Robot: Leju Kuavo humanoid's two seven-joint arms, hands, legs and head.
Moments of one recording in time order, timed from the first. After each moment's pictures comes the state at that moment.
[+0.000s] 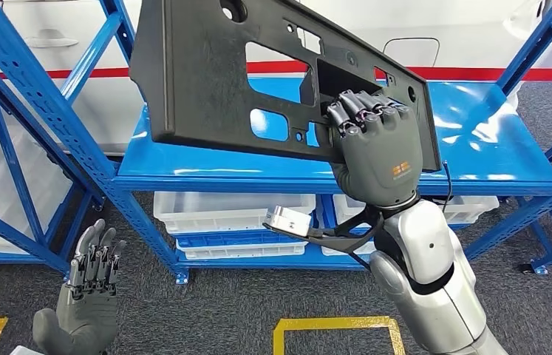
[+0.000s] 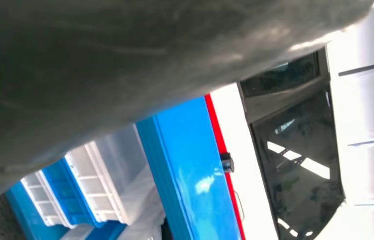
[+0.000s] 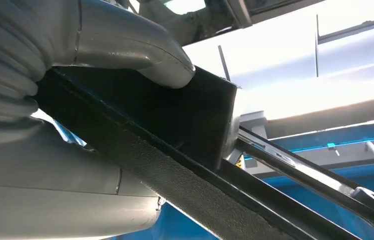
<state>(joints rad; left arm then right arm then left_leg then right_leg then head) 0.41 -0.05 -0.25 -2.04 -0.17 0.09 -0.43 -0.39 -0.12 0.51 -1.98 1.38 -0.21 0.16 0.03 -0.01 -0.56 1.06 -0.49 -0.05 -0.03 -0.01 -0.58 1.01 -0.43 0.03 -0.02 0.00</state>
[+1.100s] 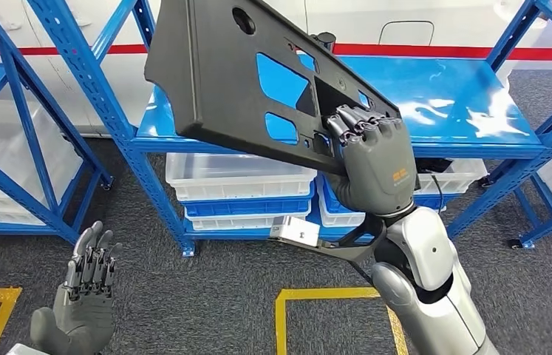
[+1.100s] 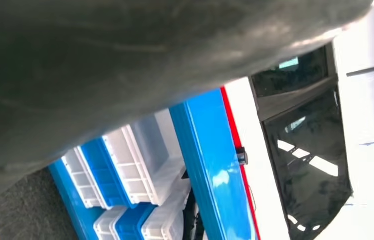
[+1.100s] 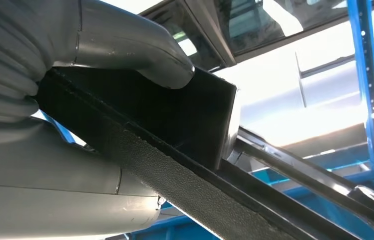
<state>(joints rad) 0.44 -0.08 -0.20 -2.05 -0.19 0.04 -0.41 -0.34 -0.12 0.50 -2.00 1.20 -0.17 0.13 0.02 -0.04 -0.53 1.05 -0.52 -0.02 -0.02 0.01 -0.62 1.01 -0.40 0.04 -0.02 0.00</state>
